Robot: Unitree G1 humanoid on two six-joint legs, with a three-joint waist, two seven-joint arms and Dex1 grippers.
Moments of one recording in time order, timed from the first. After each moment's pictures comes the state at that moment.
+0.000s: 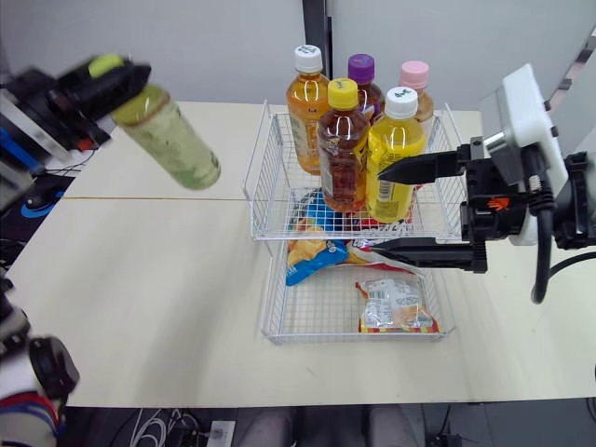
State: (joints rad) left arm -1.00 0.89 0.43 -0.11 -0.92 1.01 -0.60; right arm -0.75 -1.11 -0.22 -0.49 1.06 0.93 1.00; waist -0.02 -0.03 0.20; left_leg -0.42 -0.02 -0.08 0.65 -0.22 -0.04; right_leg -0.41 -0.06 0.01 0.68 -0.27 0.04
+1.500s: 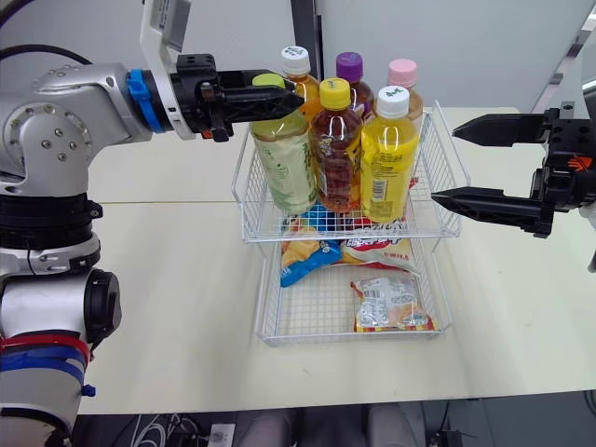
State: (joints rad) left arm -1.23 0.67 0.01 0.11 -0.69 0.98 -0.94; right arm -0.65 -1.24 -0.38 -0.37 1.00 0.91 1.02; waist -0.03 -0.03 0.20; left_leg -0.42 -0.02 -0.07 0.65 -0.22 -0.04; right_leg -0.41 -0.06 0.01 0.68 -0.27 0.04
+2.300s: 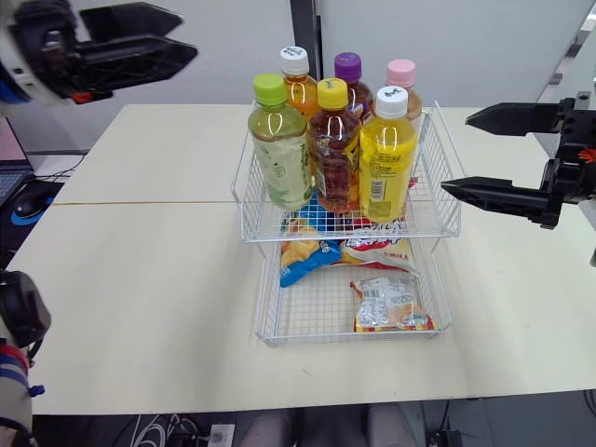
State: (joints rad) left arm -1.18 1.00 0.20 0.11 -0.72 0.99 -1.05; right arm -0.64 -1.25 -0.41 -0.34 0.92 0.84 1.02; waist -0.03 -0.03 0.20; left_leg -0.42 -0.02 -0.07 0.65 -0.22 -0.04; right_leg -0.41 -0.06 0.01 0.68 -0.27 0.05
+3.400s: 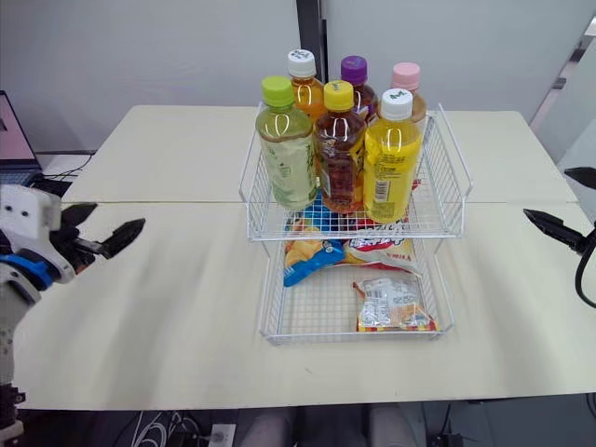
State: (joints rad) left arm -0.15 0.75 0.52 -0.13 -0.37 0.50 -0.59; right arm -0.24 -1.05 -0.50 0.18 0.37 0.14 1.03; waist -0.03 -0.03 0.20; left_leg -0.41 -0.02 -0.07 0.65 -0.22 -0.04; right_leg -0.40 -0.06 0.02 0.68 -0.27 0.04
